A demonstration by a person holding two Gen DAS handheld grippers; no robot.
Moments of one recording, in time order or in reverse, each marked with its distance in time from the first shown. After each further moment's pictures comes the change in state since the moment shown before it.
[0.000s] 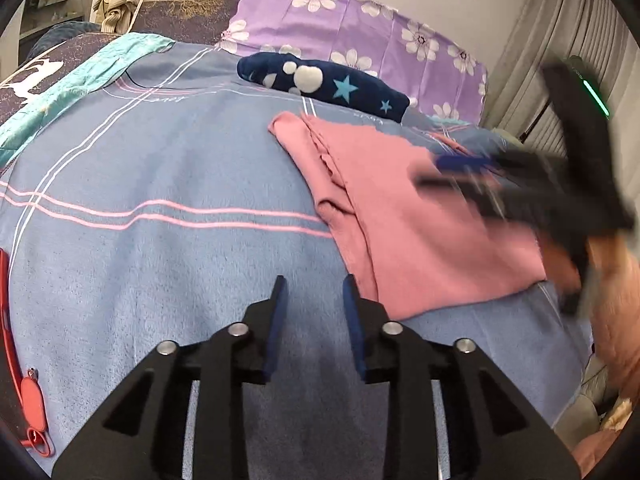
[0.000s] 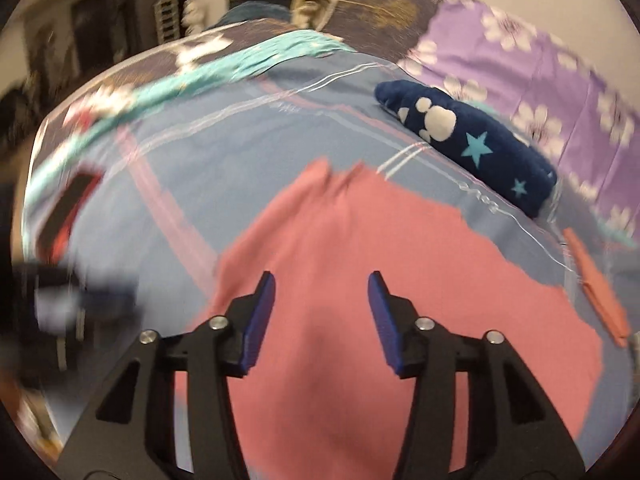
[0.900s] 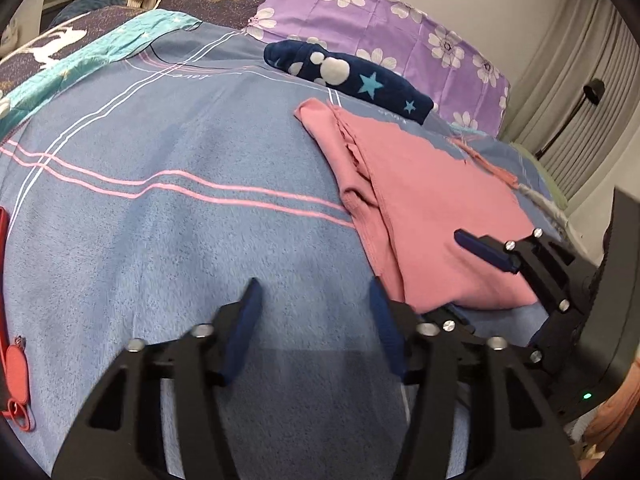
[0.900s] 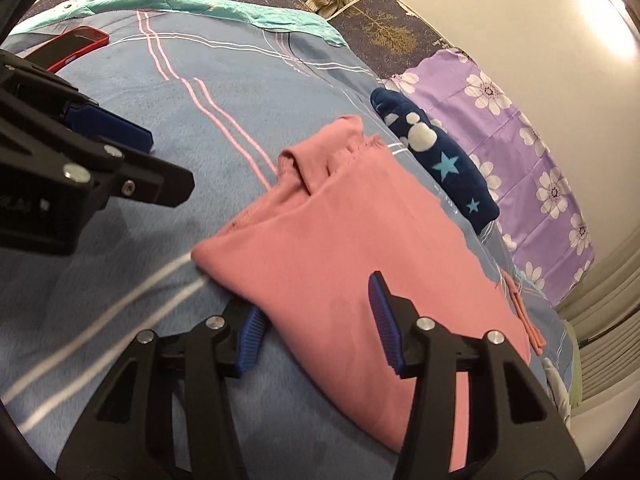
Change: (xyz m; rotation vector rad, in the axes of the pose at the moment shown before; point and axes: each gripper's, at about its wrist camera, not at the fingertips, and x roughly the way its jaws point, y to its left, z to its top) left arm 0.007 0.010 -0.006 -0.106 0.019 0.016; right arm 0.037 0.090 -0.037 -0.226 0.007 -0.370
